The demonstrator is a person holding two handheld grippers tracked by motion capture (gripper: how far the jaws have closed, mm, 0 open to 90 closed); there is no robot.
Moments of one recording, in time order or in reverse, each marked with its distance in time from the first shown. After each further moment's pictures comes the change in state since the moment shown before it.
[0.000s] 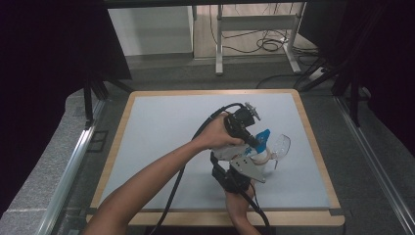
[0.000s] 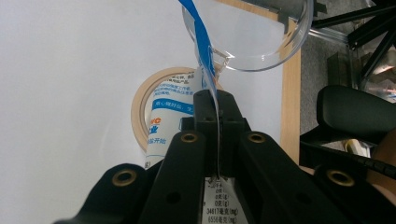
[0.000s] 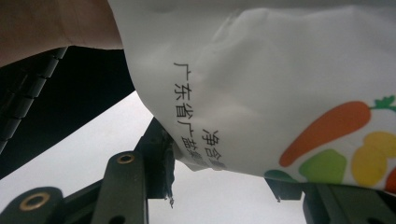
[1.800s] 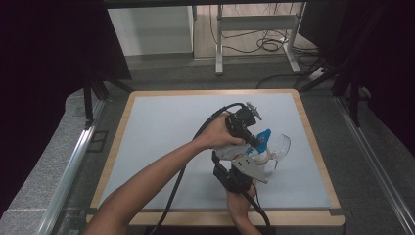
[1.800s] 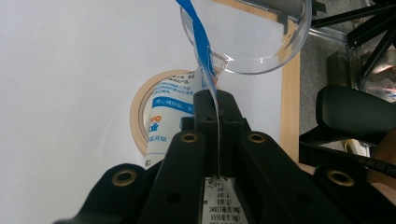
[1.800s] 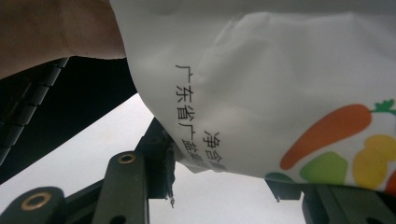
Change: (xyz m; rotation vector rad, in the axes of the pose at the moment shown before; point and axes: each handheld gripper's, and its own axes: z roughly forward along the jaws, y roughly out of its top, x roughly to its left) left arm 0.000 0.003 0.001 0.003 -0.001 0.002; right arm -0.003 0.003 -0.003 -0.018 -0.006 0.006
